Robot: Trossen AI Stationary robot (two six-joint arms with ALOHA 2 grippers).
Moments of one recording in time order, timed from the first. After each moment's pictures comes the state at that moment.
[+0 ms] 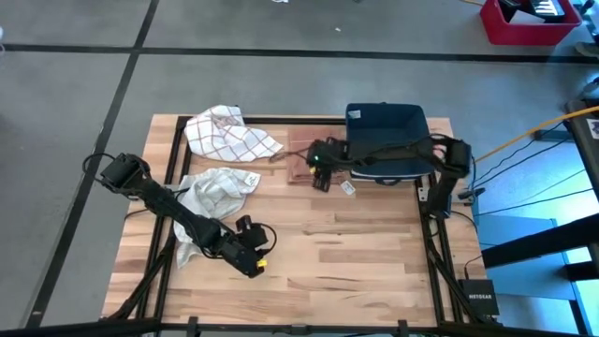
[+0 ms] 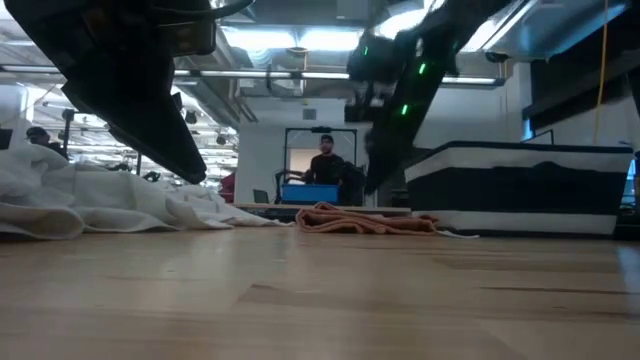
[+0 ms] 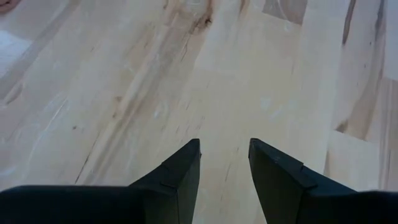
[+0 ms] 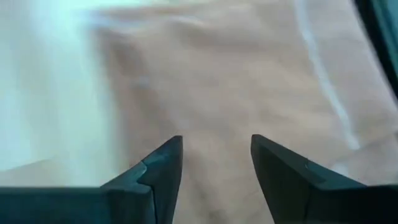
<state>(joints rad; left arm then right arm) -0.56 1.63 0.86 -0.22 -0.50 -0.79 -0.23 1.79 1.20 -0.49 0.19 -0.05</state>
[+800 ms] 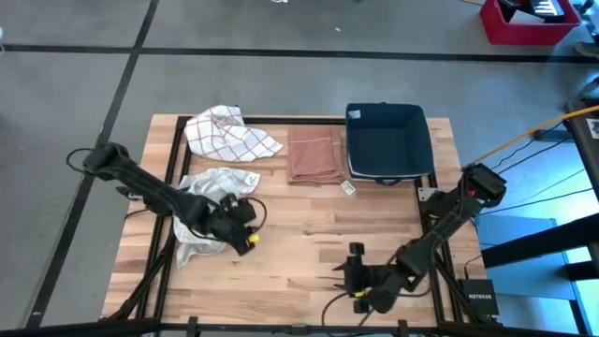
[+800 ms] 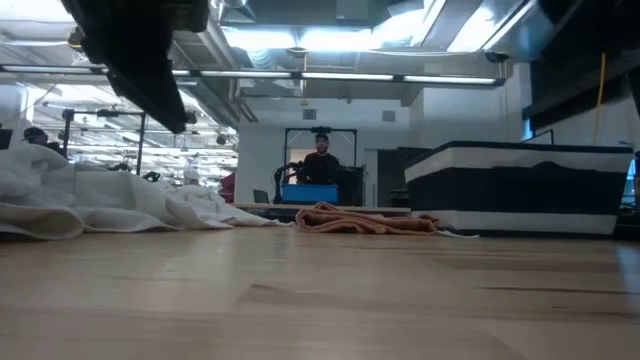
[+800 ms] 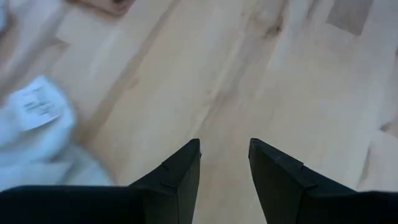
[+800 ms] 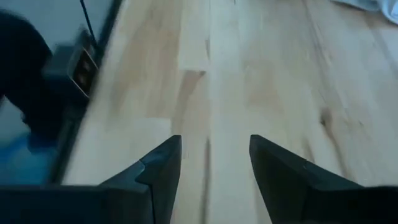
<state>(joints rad) -0.43 1.38 0.91 -0.65 -0.46 -0.80 0.82 1.68 1.02 -0.21 0.58 0.57</state>
